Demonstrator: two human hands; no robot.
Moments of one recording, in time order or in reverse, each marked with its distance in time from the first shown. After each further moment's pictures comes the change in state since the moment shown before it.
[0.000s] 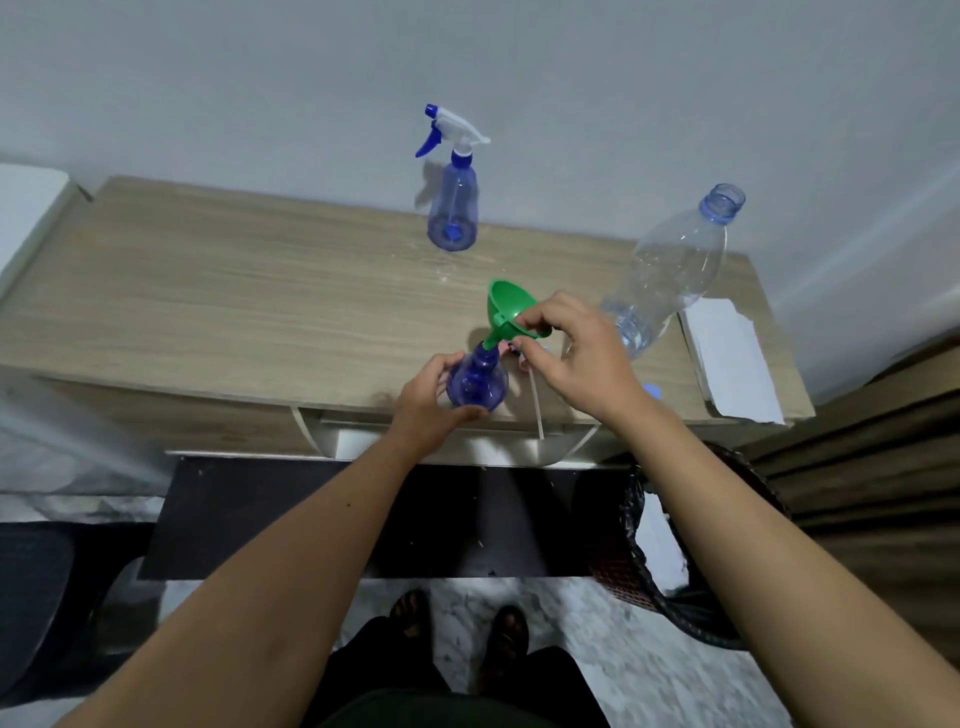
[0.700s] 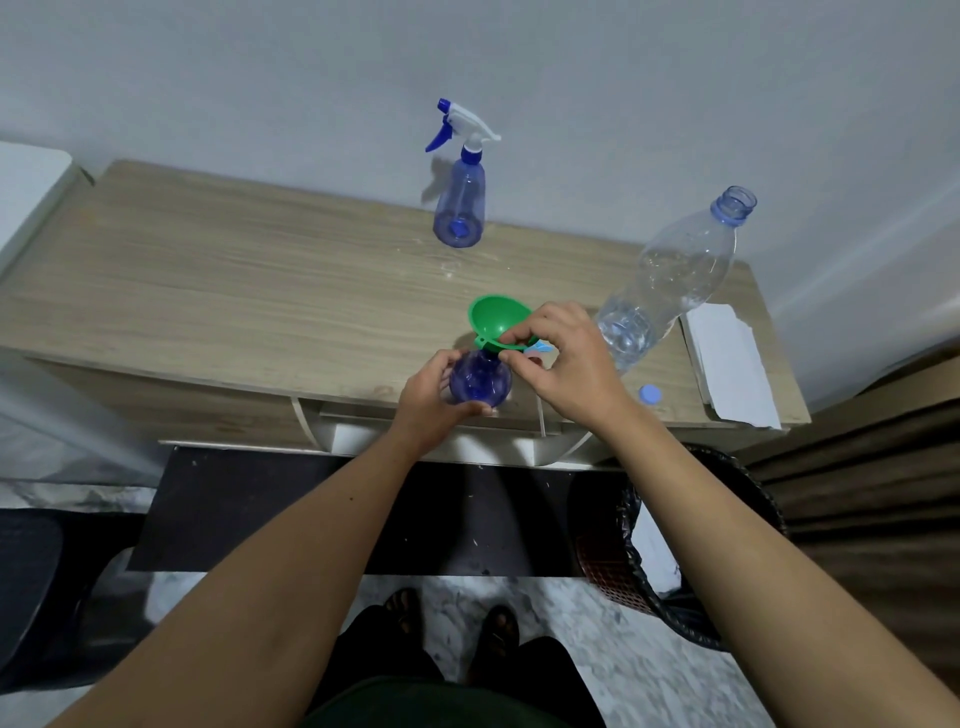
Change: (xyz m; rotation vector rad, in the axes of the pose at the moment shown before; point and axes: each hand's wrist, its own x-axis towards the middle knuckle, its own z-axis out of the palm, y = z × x) left_hand 0.005 -0.015 0.003 -0.040 0.008 0.000; right_hand -0.007 0.000 0.021 -0.060 -0.076 0.035
